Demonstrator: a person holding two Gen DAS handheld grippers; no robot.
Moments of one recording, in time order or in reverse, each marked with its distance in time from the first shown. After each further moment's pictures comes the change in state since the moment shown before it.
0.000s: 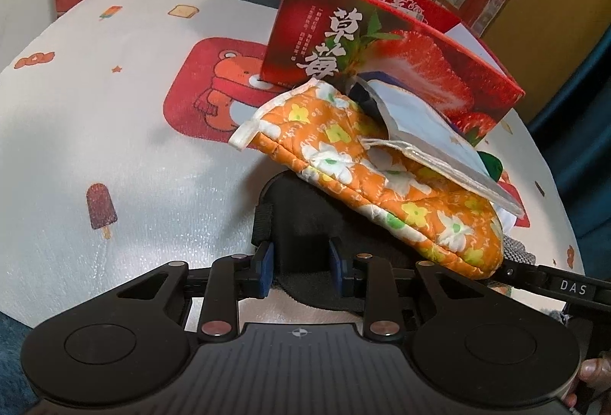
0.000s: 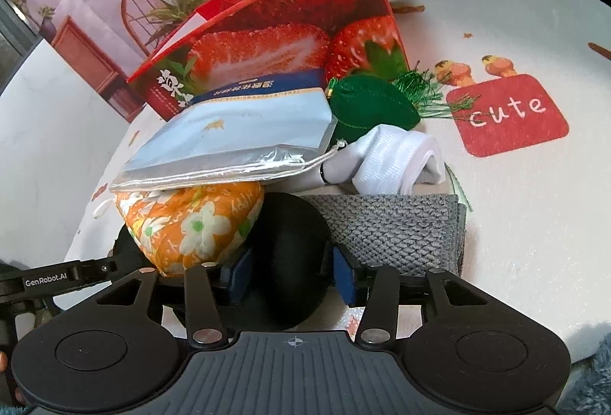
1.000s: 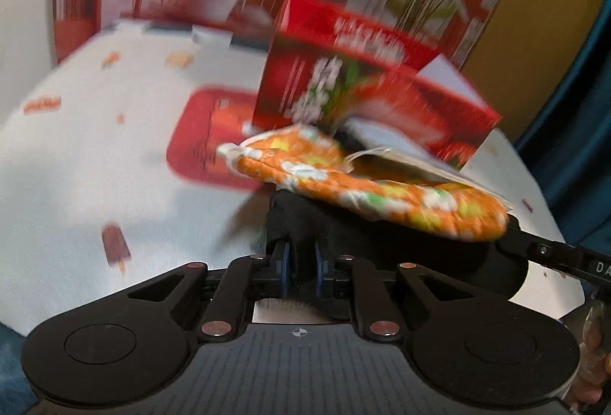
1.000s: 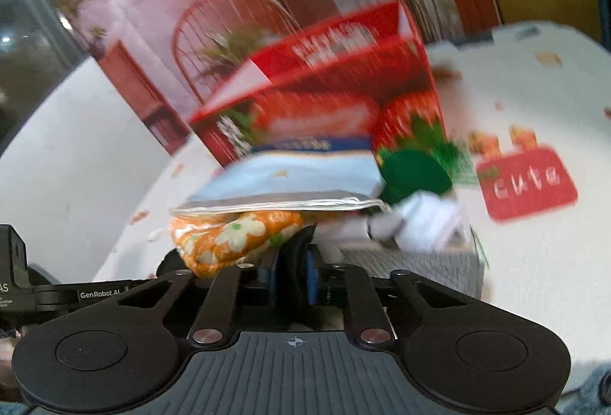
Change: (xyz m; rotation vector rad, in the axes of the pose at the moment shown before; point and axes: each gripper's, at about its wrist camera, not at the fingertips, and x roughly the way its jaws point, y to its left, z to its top) left arm -0.040 -0.010 0.002 0.064 -0.146 -0.001; right arm -0.048 0.028 0.008 -0.122 -0.193 0.123
